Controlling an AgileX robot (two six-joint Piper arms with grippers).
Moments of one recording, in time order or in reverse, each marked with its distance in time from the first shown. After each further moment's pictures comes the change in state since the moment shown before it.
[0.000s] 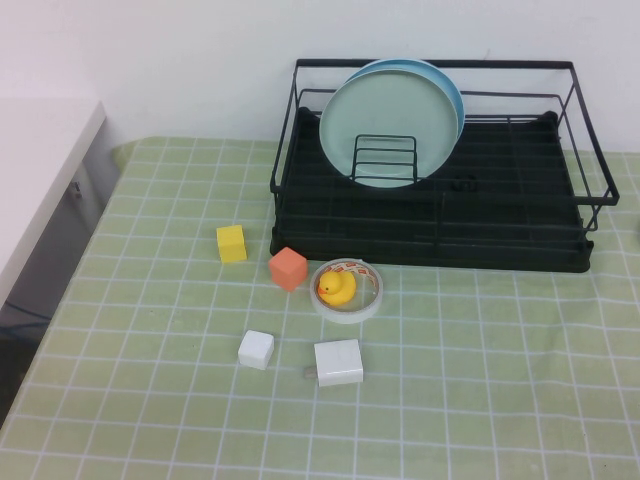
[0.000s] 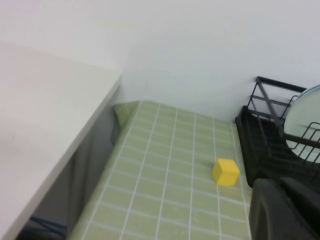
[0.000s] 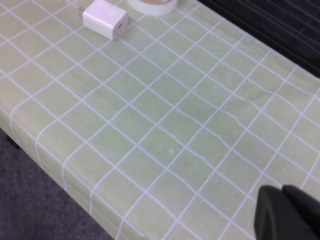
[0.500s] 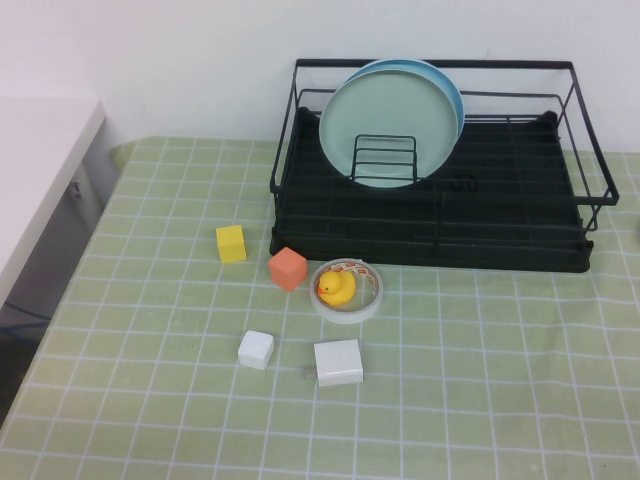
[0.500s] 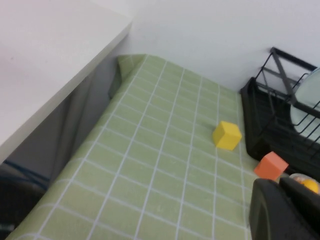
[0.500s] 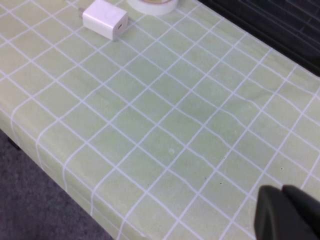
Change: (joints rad) right arm 0.000 0.000 0.002 0.000 0.000 0.005; left arm 0.005 -0.079 0.162 -0.004 -0.001 -0.161
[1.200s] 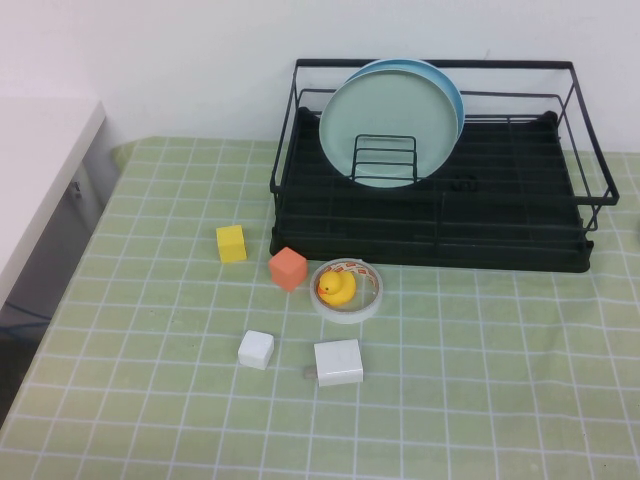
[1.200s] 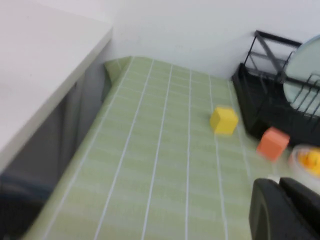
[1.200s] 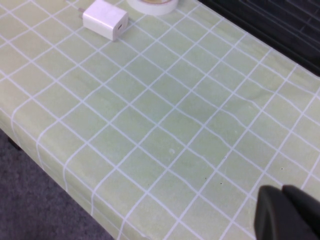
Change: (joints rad) right arm 0.000 0.000 0.000 0.001 0.000 0.002; left arm 0.050 -0.094 0.080 -0.414 -0.037 0.548
